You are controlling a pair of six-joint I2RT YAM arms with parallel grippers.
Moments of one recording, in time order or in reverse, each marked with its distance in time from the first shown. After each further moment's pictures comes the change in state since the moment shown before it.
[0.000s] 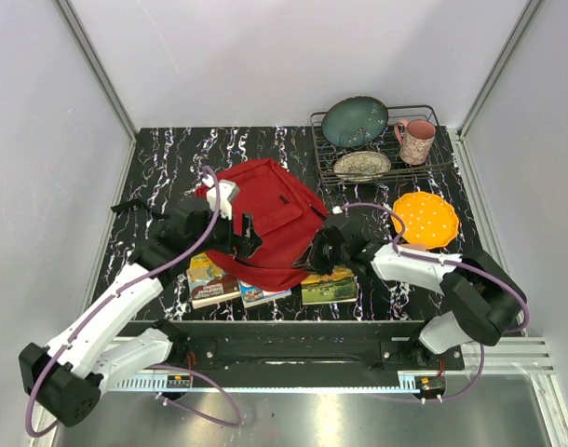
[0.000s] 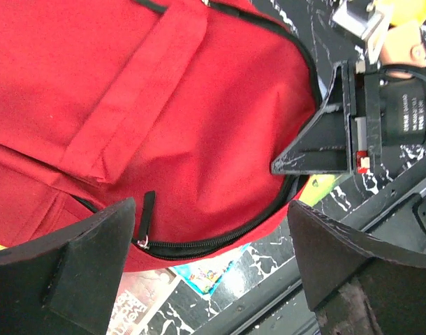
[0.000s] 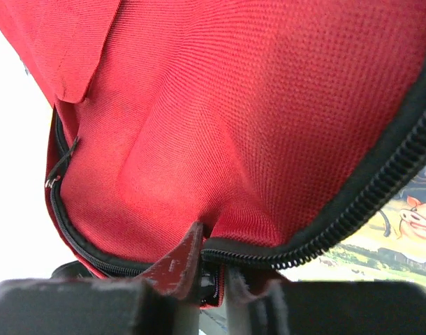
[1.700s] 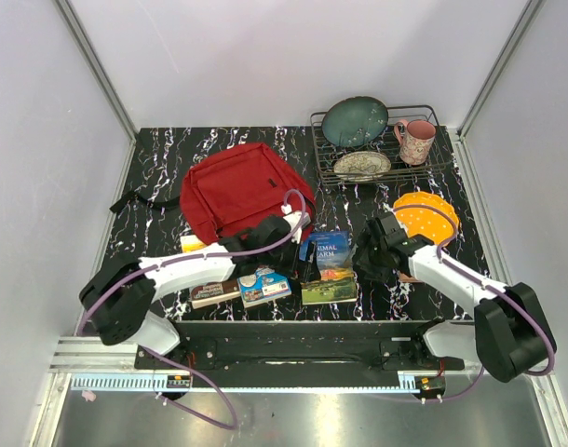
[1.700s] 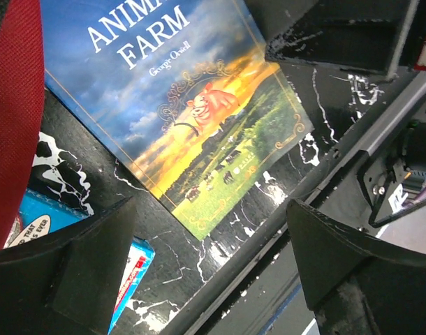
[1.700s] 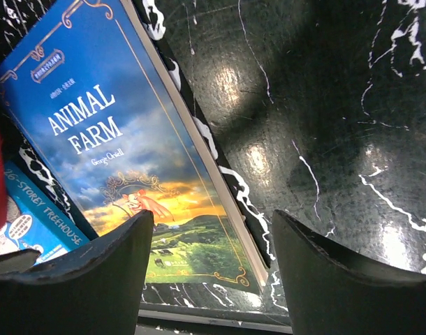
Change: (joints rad) left arm -0.374 0.551 -0.012 0.368 0.065 -0.279; right arm -0.311 -0.243 -0.062 -0.481 0.192 -0.249
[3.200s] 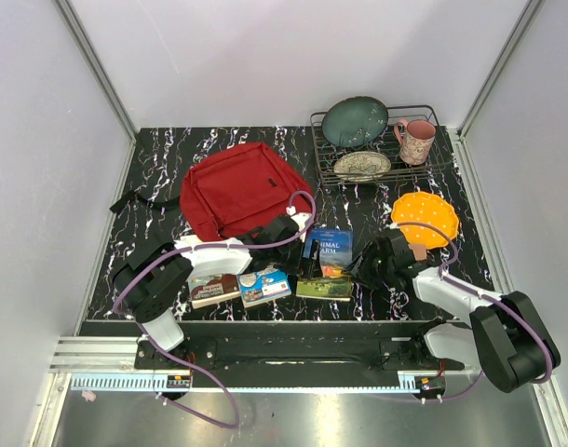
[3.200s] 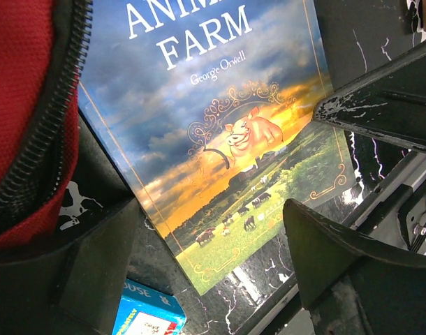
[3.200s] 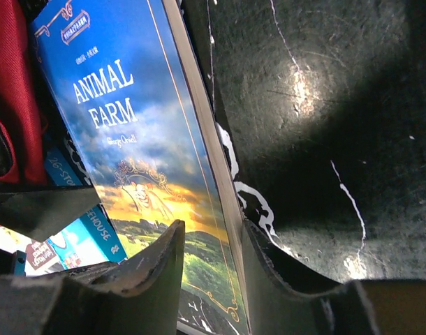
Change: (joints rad) left arm 0.024 0.233 0.032 0.119 0.003 -0.027; right arm -0.031 -0.049 -0.267 0.404 -0.194 0.086
